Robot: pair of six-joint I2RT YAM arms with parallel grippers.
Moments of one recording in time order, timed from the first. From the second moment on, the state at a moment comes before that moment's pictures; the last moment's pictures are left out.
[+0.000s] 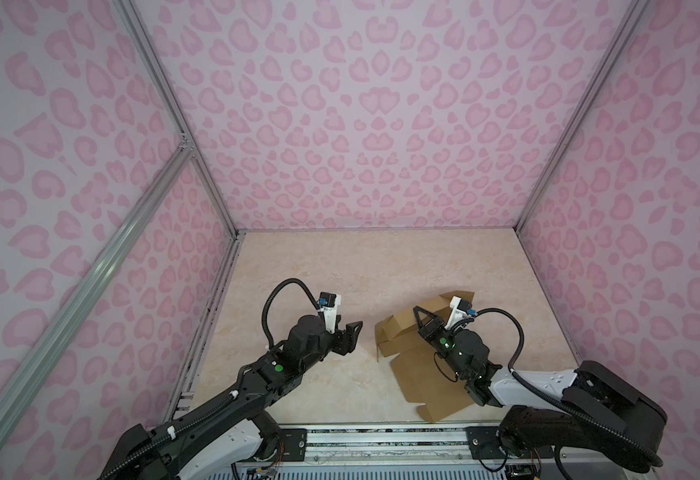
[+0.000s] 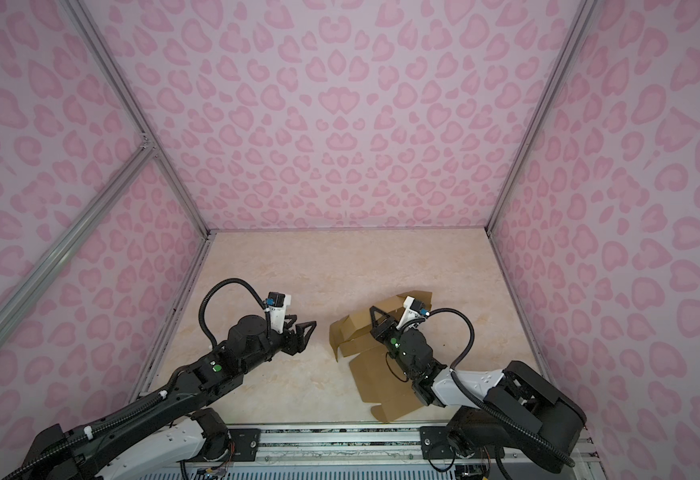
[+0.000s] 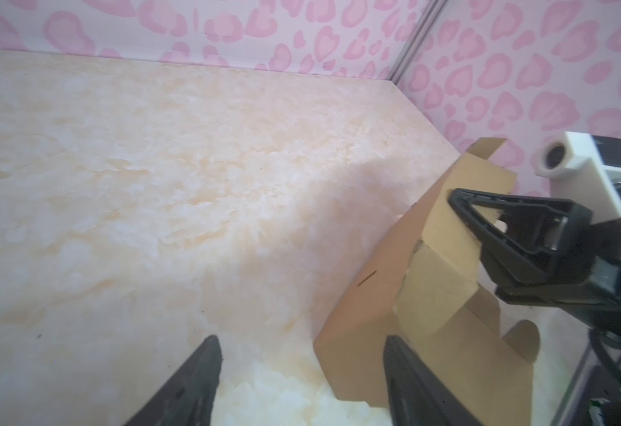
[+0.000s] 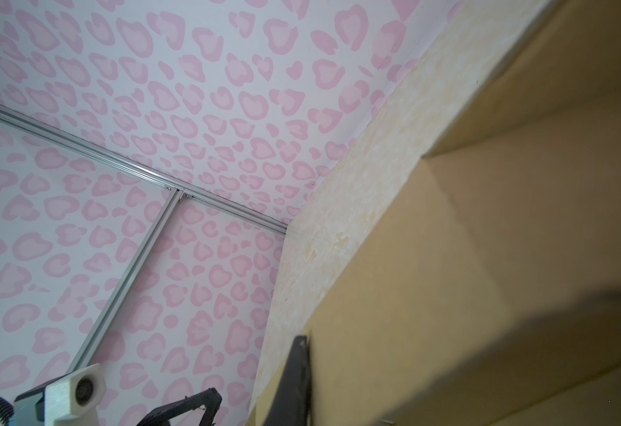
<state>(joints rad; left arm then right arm) -0.73 0.93 0.48 -0.01 -0.10 -0.40 0.75 1.29 0.23 0.98 0.25 1.13</state>
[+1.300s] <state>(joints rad) -0.80 1.42 0.48 0.33 -0.04 -0.37 0.75 1.31 0.21 1.00 0.24 1.13</state>
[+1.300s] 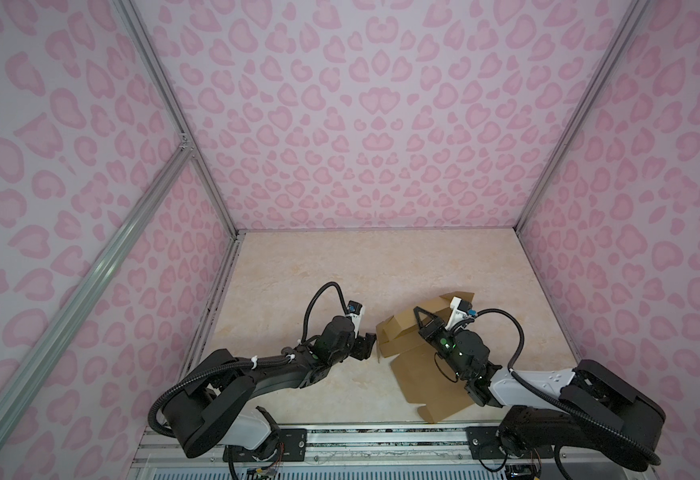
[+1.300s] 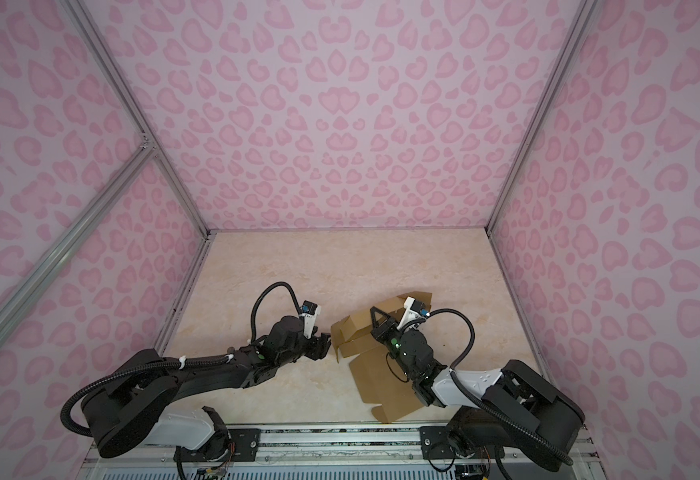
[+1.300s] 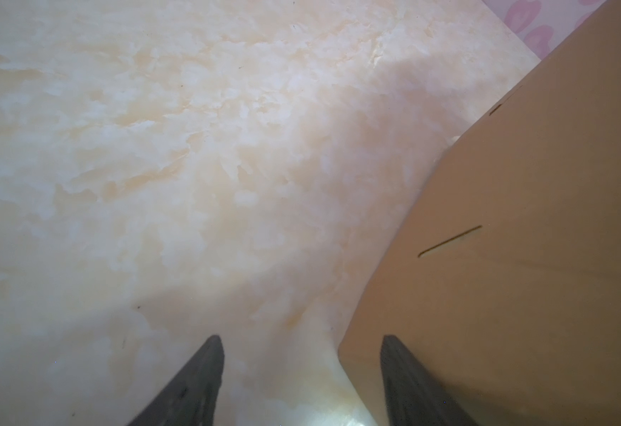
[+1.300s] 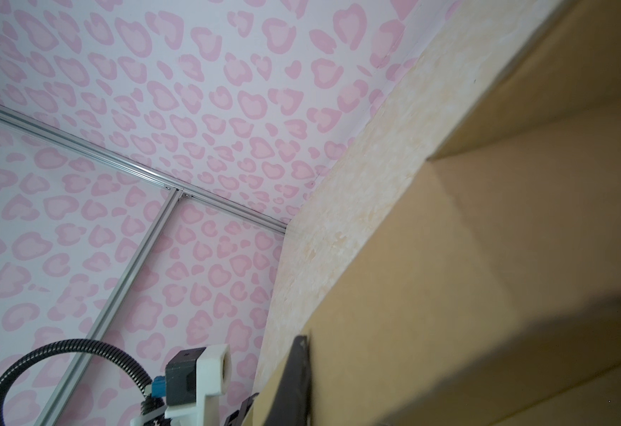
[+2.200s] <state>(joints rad) -0.89 1.37 0.42 0.45 -0.01 -0.31 0.75 1.35 0.12 1.20 0.22 1.15</state>
